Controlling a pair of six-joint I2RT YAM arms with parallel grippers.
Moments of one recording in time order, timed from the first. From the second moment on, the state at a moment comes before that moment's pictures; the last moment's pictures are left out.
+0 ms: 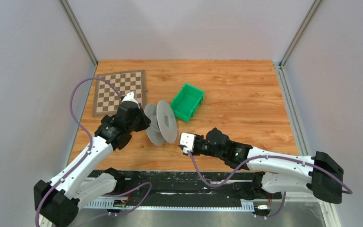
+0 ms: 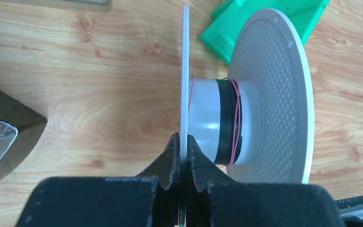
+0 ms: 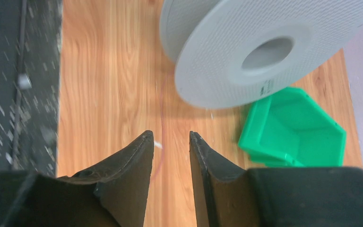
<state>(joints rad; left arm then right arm) -0.48 0.95 0.79 -0.51 -0.15 -0.68 1.13 1.11 0.56 0.13 -0.09 -0.60</state>
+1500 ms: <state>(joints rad) -0.47 0.98 0.81 -0.51 -0.15 -0.66 1.06 1.44 0.64 -0.14 -0.24 -0.84</state>
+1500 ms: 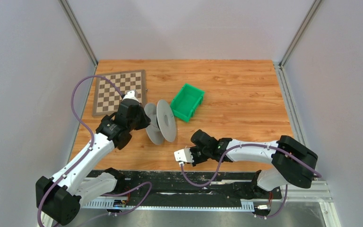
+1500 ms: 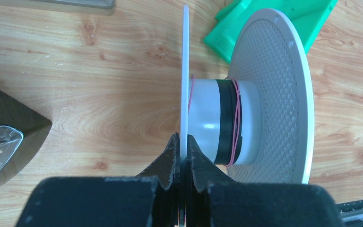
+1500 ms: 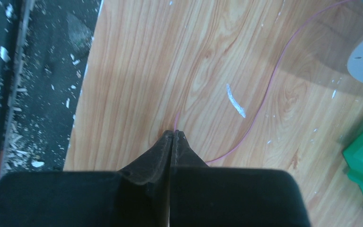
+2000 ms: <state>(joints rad) -0.47 0.96 0.81 -0.48 -0.13 -0.66 1.08 1.32 0.90 0.23 -0.26 -0.12</state>
